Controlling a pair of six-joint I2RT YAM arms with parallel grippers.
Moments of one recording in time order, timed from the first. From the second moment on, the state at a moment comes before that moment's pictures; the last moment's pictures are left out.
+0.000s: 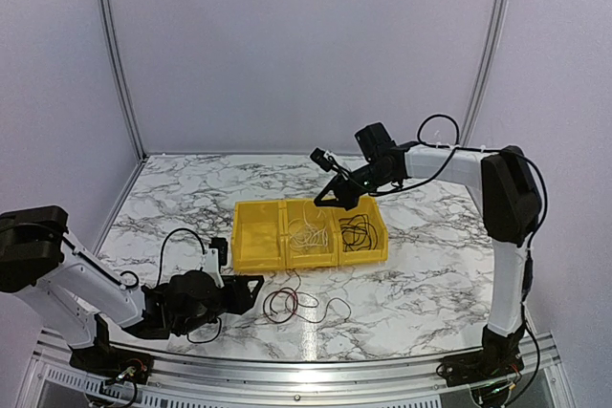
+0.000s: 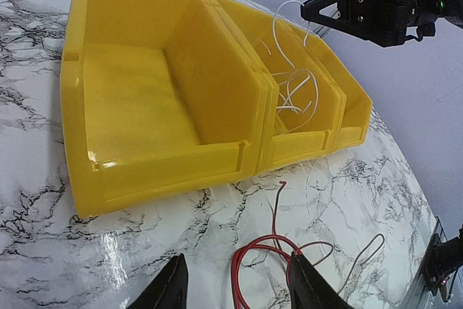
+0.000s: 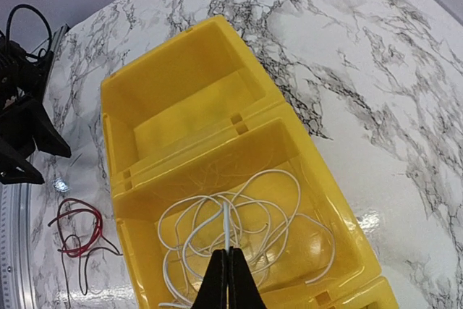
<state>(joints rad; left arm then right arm) -1.22 1.55 0.32 0.80 -0.51 -0.83 0.51 2.06 1.60 -0.45 -0.77 -0.37</state>
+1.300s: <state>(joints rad) -1.21 1.65 0.51 0.67 -0.49 -0.79 0.81 1.60 0.94 -0.53 -0.53 -0.60</state>
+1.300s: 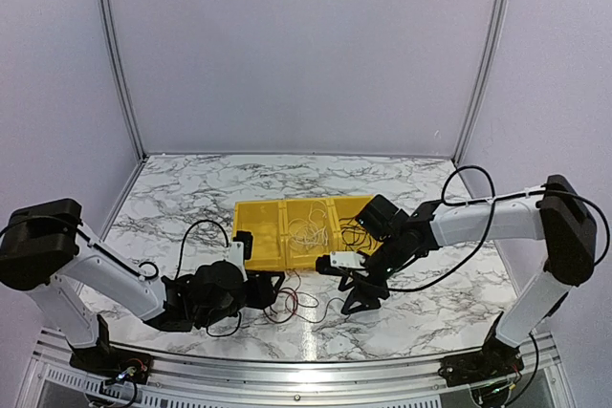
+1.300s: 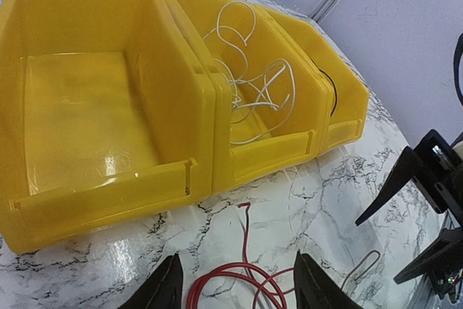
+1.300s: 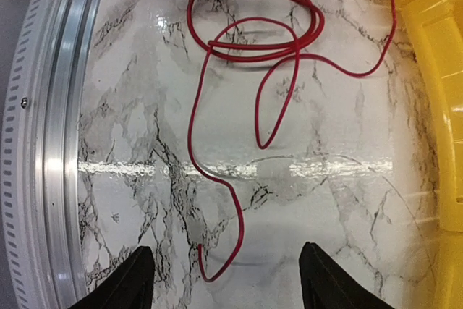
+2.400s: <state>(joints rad) -1.40 1.85 0.75 0.60 -0.59 -0.10 0.84 1.58 1.49 -0.86 -0.63 -0.60</state>
